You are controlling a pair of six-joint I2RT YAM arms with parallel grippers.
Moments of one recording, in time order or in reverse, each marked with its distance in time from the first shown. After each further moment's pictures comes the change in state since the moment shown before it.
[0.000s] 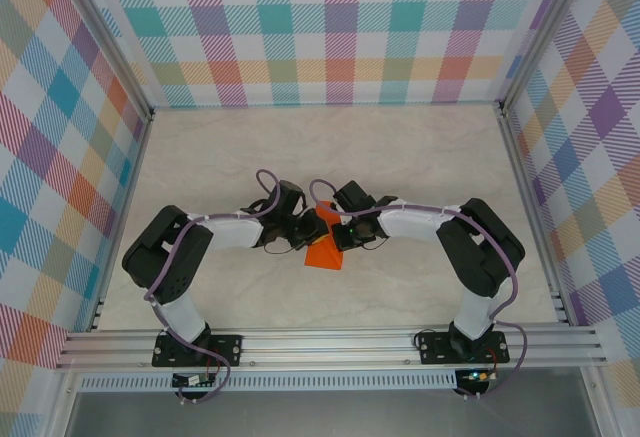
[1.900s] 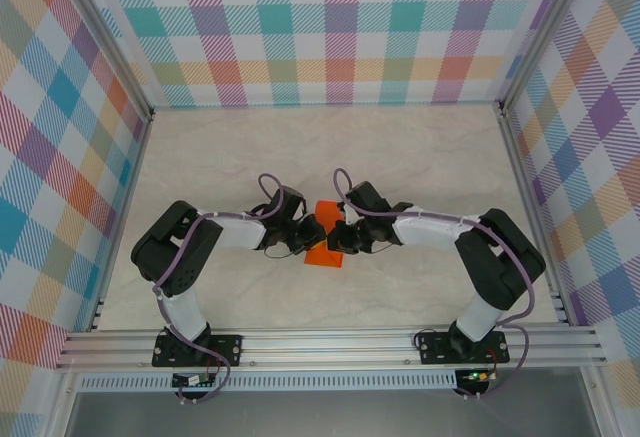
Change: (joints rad) left arm 0.003 0.060 -0.027 0.048 -0.012 0.034; right arm -0.027 -0.113 -0.117 0.143 -0.334 0.358
